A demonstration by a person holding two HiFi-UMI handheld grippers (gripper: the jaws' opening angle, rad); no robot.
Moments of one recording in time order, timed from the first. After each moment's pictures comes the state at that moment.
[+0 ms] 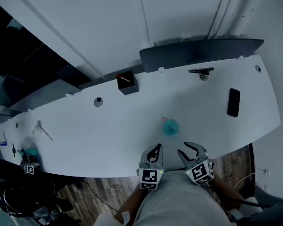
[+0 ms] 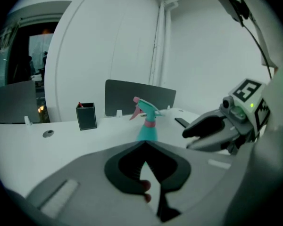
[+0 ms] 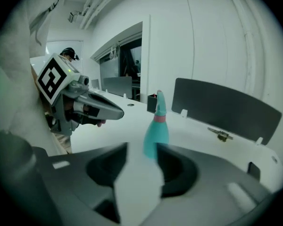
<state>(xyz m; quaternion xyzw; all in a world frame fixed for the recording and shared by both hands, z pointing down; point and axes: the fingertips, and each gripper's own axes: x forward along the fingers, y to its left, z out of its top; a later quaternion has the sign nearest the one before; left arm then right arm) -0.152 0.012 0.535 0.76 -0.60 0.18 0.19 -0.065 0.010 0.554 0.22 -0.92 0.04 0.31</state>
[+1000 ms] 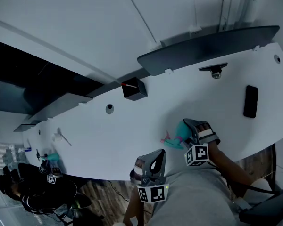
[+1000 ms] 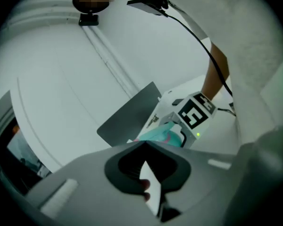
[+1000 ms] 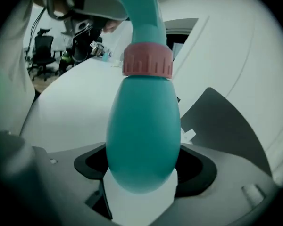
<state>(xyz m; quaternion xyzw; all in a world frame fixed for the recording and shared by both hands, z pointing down) -0.149 -0.024 0.451 0.74 -0.53 0.39 -0.14 -0.126 -0.101 0.607 0.12 -0.88 -0.23 0.40</state>
